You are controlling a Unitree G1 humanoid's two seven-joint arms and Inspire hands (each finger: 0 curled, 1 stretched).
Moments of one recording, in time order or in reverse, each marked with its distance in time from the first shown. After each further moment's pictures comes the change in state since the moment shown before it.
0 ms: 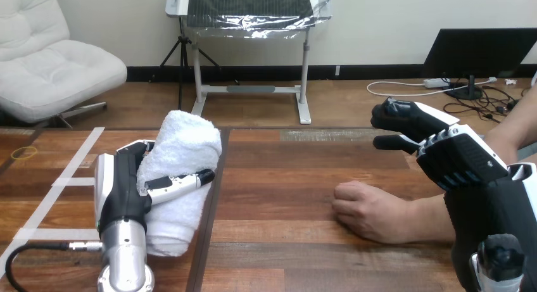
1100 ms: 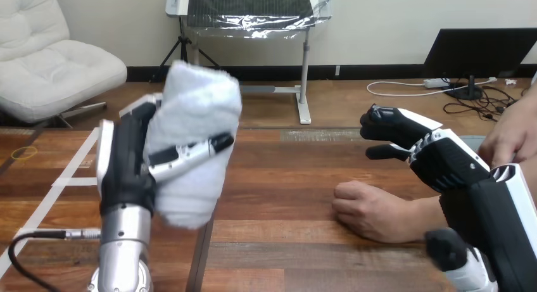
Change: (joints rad) left arm 0.081 -0.039 0.010 -0.259 -0.147 -0.192 -0.111; right arm -0.002 -0.001 -0.018 0.000 -0.080 0.021 -0.009
